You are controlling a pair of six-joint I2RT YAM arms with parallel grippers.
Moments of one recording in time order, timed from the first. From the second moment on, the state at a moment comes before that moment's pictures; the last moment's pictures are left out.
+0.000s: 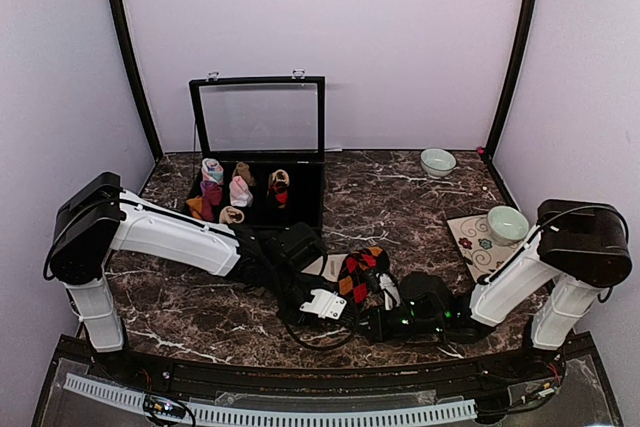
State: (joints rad) left arm -1.09 1.84 1.09 -0.32 0.33 0.93; right arm 1.17 1.69 0.36 0.73 -0.10 0.84
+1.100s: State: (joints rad) left arm -1.03 1.97 1.21 -0.38 0.42 0.91; right arm 1.17 1.56 0.29 0.66 -0.08 0.72
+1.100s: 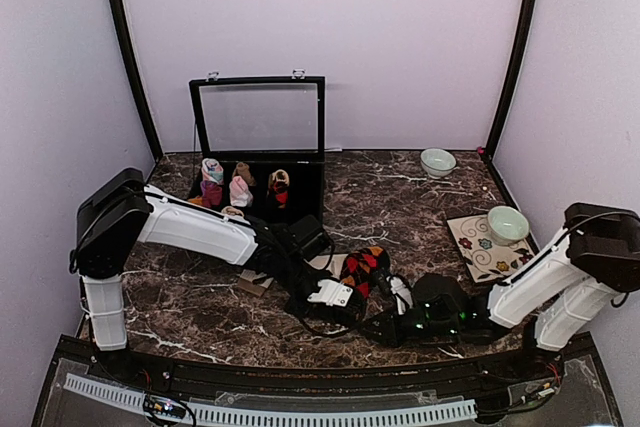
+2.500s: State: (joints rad) left arm -0.95 2.23 1.58 -0.91 0.74 0.91; right arm 1.51 1.70 0.61 0.28 0.60 -0.15
